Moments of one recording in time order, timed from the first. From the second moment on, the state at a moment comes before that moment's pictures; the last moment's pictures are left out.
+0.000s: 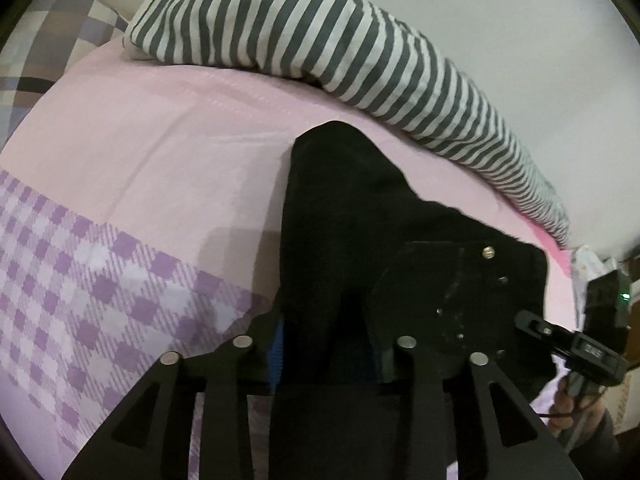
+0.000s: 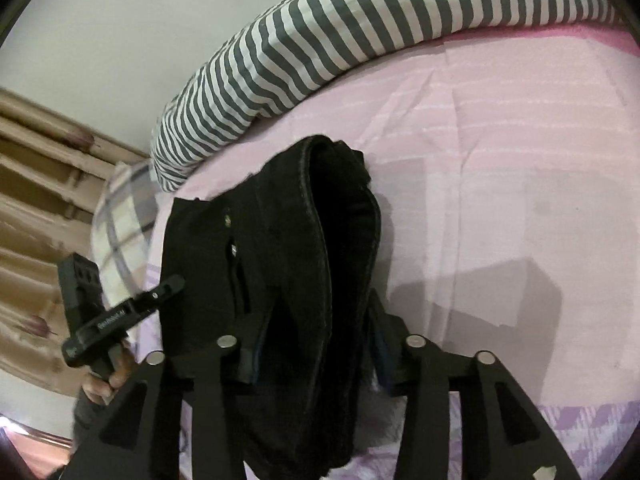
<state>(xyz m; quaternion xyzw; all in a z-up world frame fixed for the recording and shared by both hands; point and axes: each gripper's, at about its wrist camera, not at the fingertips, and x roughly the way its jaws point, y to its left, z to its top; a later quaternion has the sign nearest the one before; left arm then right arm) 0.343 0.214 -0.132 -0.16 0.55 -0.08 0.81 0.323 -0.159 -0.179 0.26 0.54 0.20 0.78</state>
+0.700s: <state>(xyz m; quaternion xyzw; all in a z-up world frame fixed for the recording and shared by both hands) 0.237 0.178 -0.062 0.00 0.51 0.05 0.86 0.254 -0.152 -0.143 0.18 0.50 0.13 0.84</state>
